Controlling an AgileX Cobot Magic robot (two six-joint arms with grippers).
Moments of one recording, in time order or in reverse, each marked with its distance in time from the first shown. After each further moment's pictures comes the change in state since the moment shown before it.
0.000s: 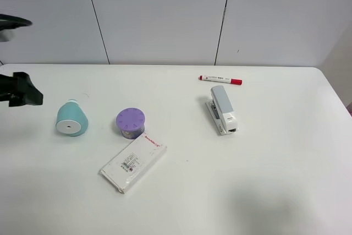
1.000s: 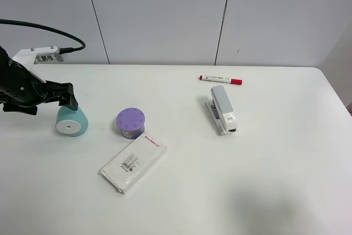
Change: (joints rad) left arm 0.000 0.513 -0.109 -0.053 -0.219 0.030; right arm 0.000 0.000 0.000 0.000 0.000 0.000
